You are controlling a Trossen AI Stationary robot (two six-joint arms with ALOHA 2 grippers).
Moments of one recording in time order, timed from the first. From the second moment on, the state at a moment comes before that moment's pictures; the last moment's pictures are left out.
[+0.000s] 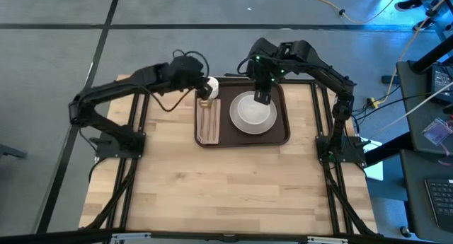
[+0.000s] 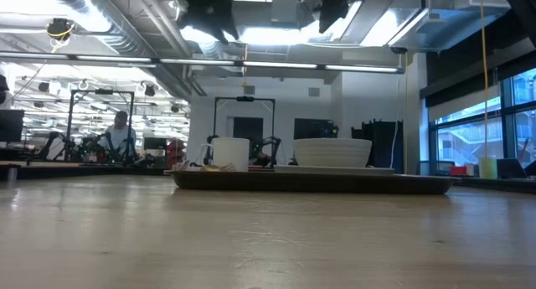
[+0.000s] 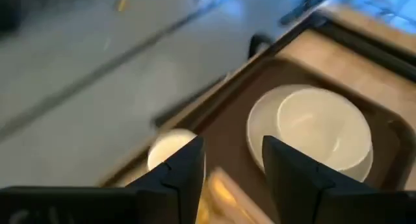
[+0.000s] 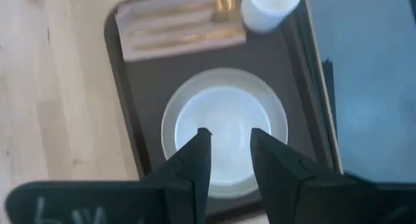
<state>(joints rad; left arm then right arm) 0.37 1.36 1.41 -0.68 -0.34 -0.26 -0.36 1.89 2.35 -1.57 -0.02 -0.18</state>
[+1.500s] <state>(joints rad) 0.31 2.08 1.48 -0.95 -0.27 -1.03 -0.44 1.89 2.35 -1.55 -0.02 -0.20</state>
